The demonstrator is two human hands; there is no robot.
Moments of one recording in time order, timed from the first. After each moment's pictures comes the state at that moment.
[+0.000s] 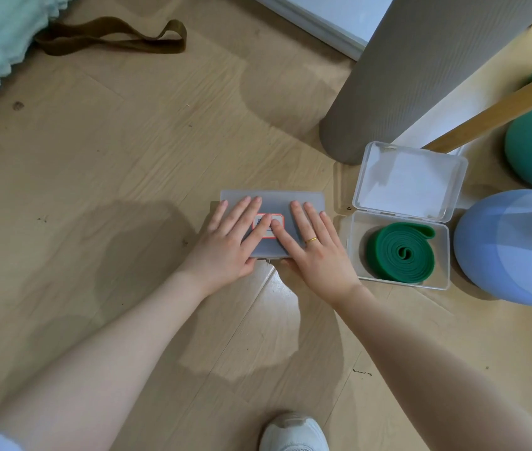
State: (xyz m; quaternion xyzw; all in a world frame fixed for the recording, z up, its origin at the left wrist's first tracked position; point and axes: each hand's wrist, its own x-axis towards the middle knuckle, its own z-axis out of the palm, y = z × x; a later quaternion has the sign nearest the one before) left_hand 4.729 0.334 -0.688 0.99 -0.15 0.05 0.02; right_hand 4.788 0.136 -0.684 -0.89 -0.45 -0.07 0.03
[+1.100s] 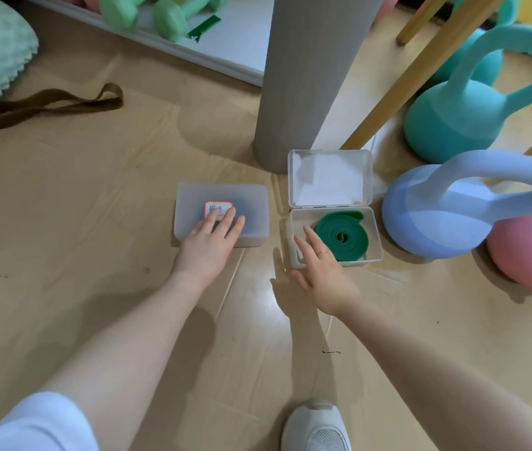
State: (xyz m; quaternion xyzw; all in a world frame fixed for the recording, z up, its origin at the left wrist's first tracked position) left_hand 4.755 0.288 -0.649 0.99 -0.10 -0.05 -0.04; right_hand 4.754 0.062 -0.626 -0.95 -0.18 0.20 0.18
